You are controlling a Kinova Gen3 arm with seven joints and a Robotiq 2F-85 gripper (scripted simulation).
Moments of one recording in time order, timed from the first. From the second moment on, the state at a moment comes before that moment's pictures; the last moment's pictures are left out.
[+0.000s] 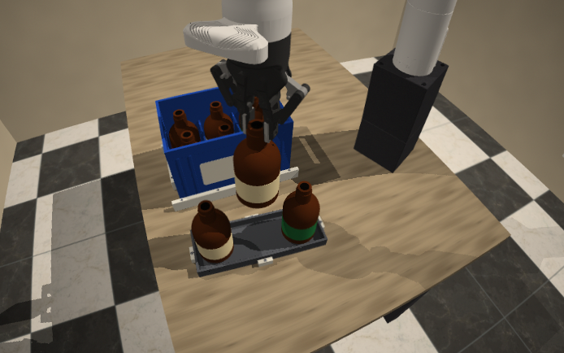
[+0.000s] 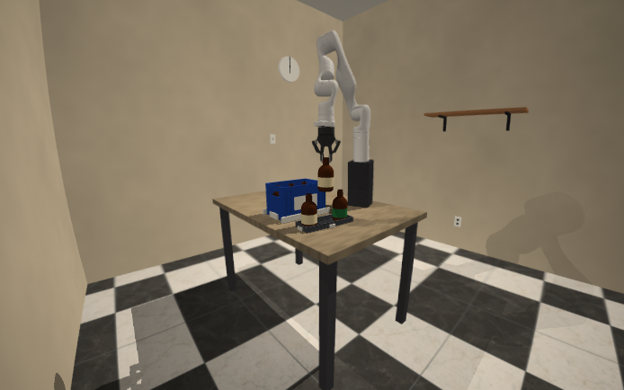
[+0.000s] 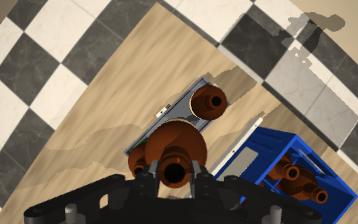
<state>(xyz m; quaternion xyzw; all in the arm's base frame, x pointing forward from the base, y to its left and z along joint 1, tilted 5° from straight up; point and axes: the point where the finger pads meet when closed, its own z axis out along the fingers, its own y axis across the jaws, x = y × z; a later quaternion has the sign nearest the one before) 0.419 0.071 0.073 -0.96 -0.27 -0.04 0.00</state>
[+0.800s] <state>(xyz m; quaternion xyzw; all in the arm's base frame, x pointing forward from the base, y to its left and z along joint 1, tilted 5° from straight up) 0.420 0.072 0.083 -0.96 -0.27 -0.04 0.00</state>
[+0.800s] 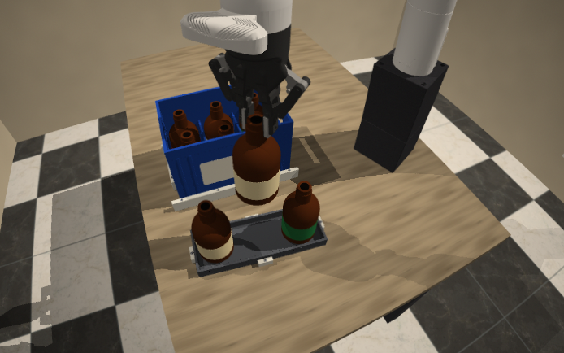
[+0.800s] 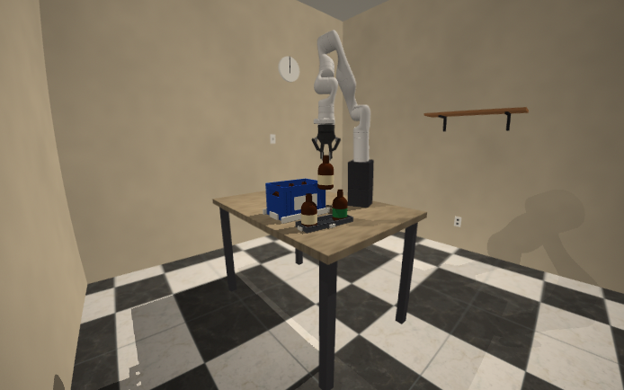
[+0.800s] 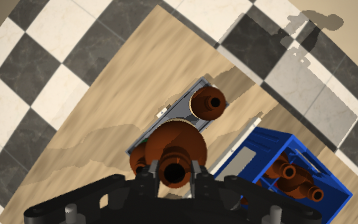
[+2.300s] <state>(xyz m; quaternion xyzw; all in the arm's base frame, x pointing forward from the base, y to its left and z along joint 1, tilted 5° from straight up) 0.422 0.071 0.096 -0.96 -0.27 -0.04 0.00</state>
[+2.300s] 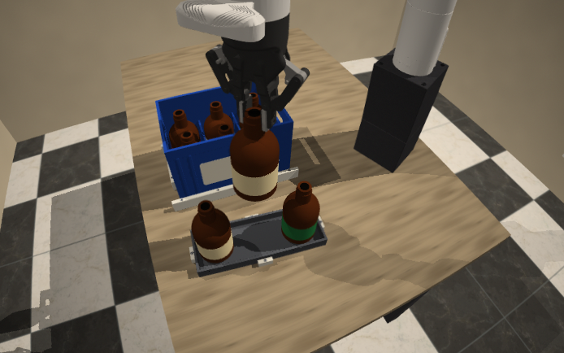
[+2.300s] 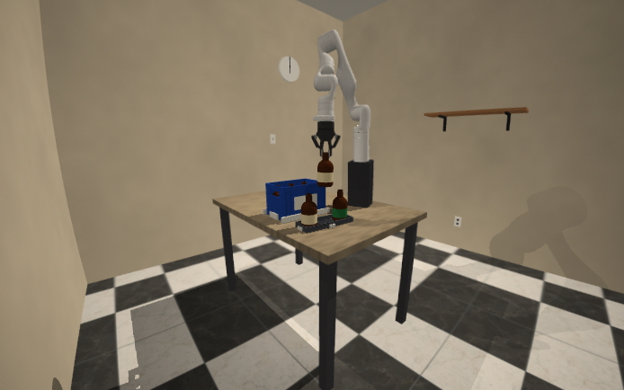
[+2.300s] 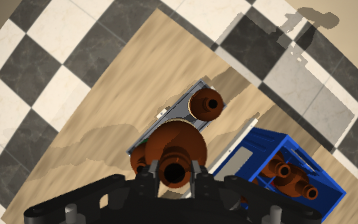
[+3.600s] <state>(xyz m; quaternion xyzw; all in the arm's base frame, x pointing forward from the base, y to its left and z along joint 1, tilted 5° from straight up) 0.419 0.064 0.097 -0.96 -0.27 -0.04 0.00</state>
